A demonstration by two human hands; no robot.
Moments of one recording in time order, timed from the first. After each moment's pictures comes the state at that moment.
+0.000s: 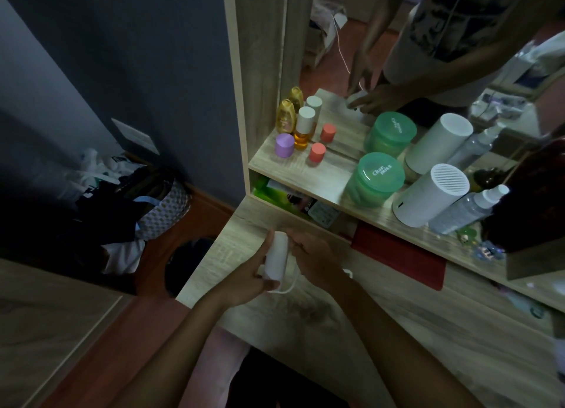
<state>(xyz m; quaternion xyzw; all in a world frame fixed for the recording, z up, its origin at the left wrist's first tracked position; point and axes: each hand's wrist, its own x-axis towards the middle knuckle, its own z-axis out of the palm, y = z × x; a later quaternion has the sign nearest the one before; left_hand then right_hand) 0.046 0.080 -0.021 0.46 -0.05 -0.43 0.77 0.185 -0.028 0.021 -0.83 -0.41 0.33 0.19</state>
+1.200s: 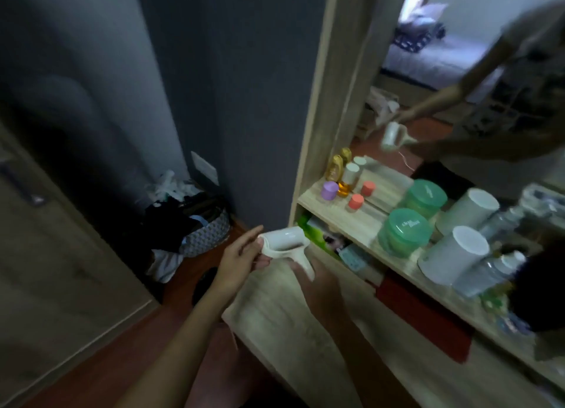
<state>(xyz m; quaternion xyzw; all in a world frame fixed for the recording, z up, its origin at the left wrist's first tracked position) -0.017 0.071 0.083 0.53 0.40 0.32 0.68 0.114 -0.048 0.076 -0.80 -0.40 0.24 0.38</state>
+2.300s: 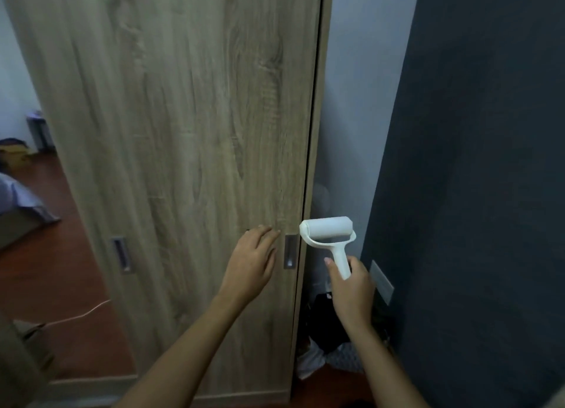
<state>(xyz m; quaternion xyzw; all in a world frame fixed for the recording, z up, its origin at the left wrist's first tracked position) -0.405 0.185 0.221 0.73 0.53 0.39 -0.18 -0.197 0.181 0.206 -0.57 -0.57 0.20 0.55</state>
